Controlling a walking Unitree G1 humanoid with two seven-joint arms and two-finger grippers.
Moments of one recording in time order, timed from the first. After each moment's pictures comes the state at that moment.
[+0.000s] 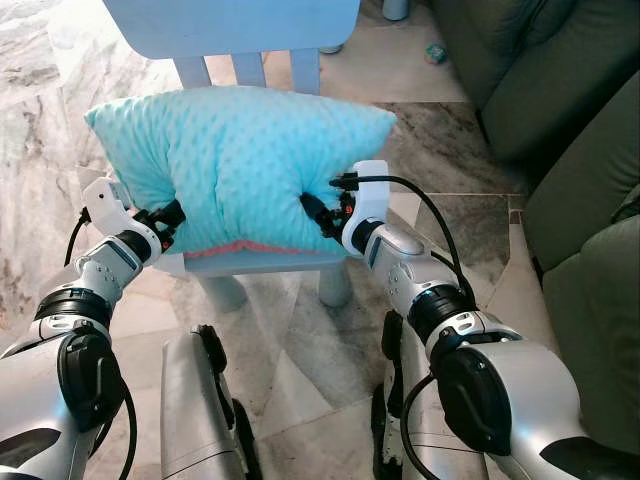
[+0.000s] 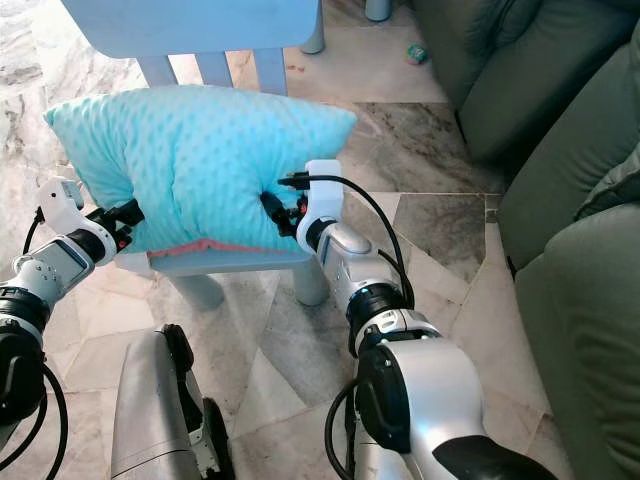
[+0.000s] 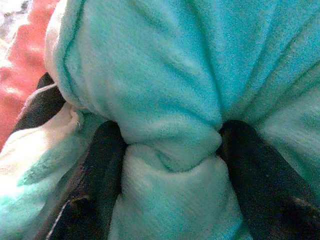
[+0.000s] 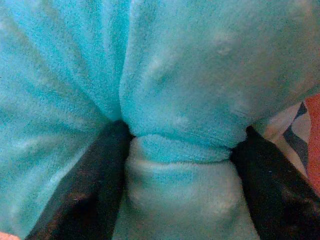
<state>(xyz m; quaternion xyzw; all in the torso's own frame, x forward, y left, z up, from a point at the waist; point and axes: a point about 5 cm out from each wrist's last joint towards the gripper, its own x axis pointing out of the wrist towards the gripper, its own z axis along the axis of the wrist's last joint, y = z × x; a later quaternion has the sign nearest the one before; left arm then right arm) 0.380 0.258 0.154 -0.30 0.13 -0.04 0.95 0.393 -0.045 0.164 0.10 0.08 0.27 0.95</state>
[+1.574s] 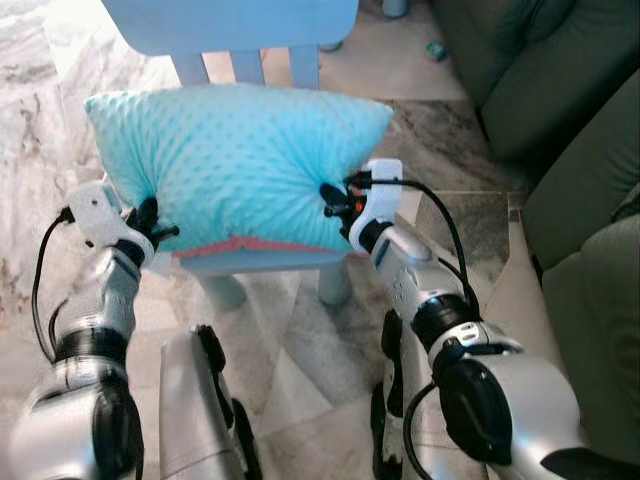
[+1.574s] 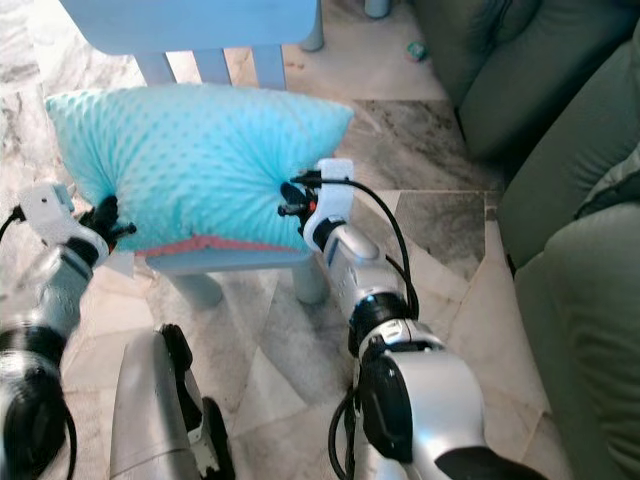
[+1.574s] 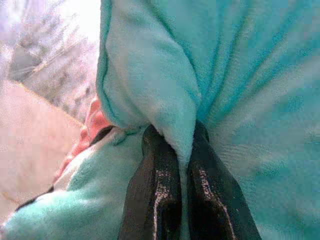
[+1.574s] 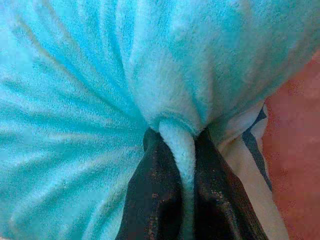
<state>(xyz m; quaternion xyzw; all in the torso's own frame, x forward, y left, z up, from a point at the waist) 0.365 0.261 0.147 -0.16 0.02 0.05 0.99 0.392 -0.054 0.167 0.13 0.03 0.26 0.96</state>
